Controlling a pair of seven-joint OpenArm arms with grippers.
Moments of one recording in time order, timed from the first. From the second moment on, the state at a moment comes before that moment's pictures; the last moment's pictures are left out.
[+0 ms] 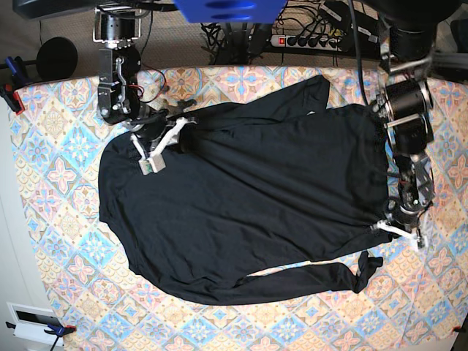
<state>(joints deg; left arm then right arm) -33.7 -21.8 -13.7 30.2 -13.2 -8.7 15.9 -7.9 7.6 5.1 87.6 30.4 25.5 -45.9</state>
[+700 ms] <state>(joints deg) -1.7 -34.0 8.9 105.3 -26.4 -32.9 48.2 -14.7 8.8 31.8 101.0 35.2 25.1 -47.6</state>
